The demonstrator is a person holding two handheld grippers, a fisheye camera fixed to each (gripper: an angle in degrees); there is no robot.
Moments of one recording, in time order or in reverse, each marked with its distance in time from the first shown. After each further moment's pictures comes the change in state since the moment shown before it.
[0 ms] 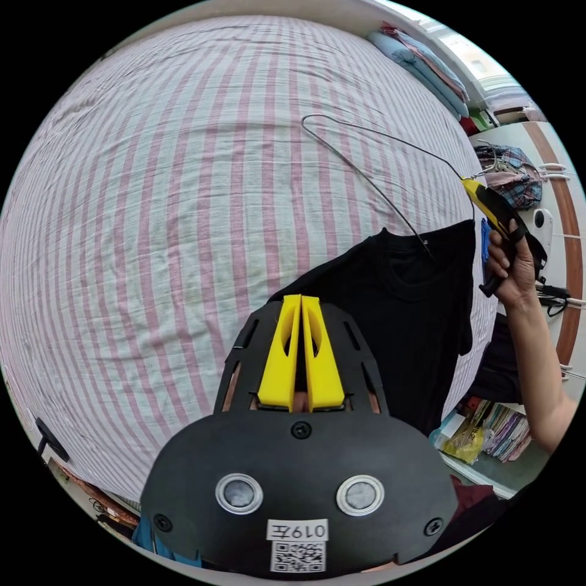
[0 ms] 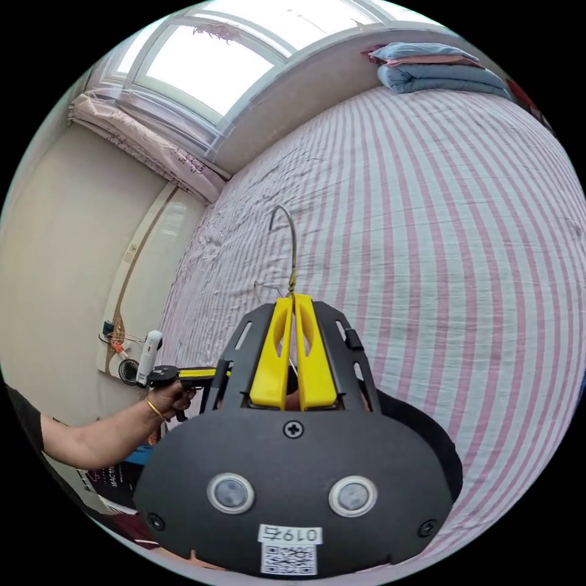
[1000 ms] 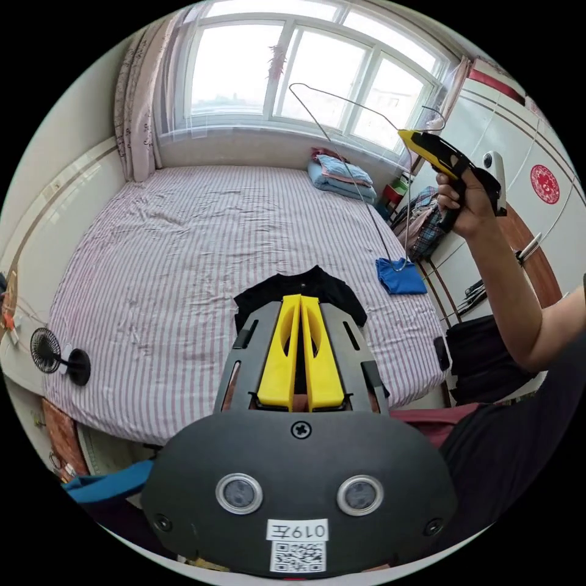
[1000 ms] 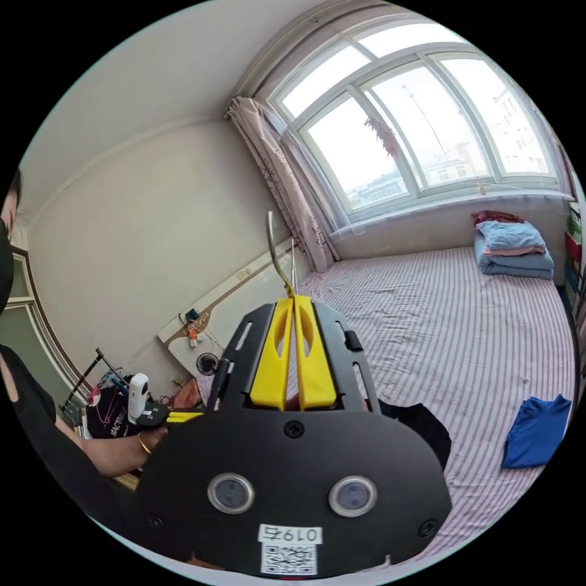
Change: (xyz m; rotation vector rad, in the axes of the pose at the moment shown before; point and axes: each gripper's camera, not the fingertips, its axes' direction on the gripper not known) left arm 0.412 0.637 -0.286 0.587 -0.087 0.090; right arm -0.190 0.237 -0.399 0.314 -0.205 -0.445
